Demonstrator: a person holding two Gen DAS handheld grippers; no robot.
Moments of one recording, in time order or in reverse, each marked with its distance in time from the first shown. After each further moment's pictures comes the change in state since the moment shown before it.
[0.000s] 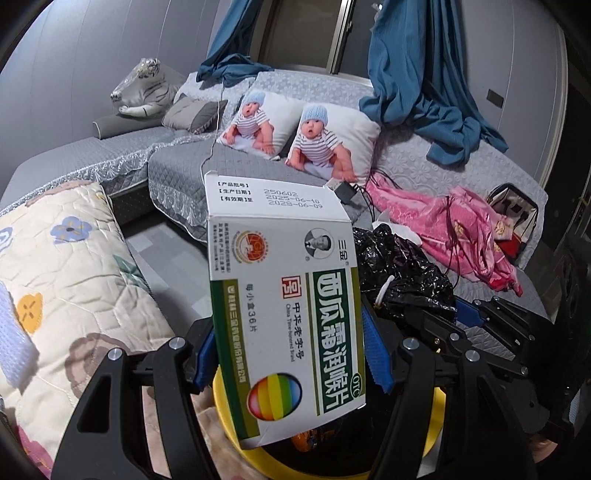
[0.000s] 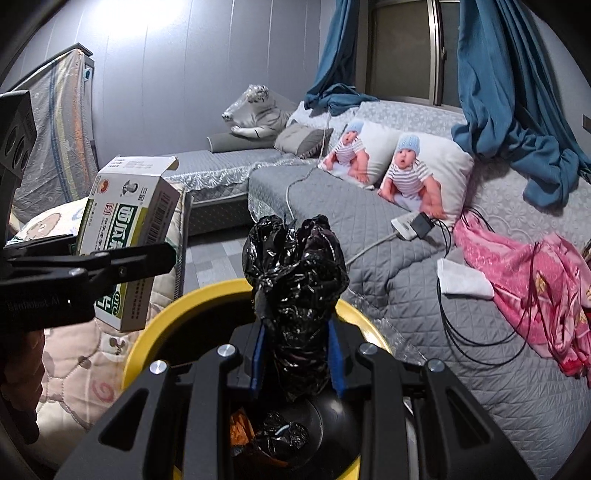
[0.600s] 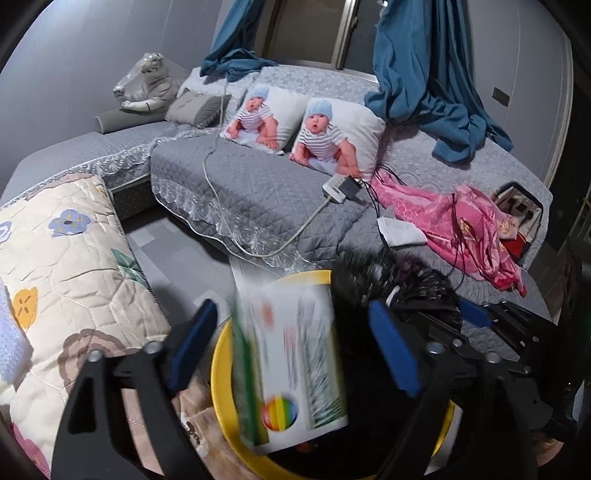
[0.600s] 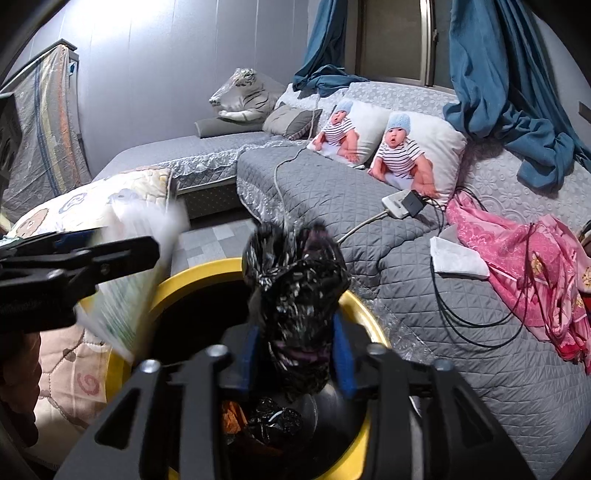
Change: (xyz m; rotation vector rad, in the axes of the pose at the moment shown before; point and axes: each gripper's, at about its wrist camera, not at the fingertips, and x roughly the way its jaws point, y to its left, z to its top) left arm 0.006 0.003 0.000 -0.020 0.007 0.015; right arm 0.006 -0.010 -0.002 0.035 0.052 -0.035
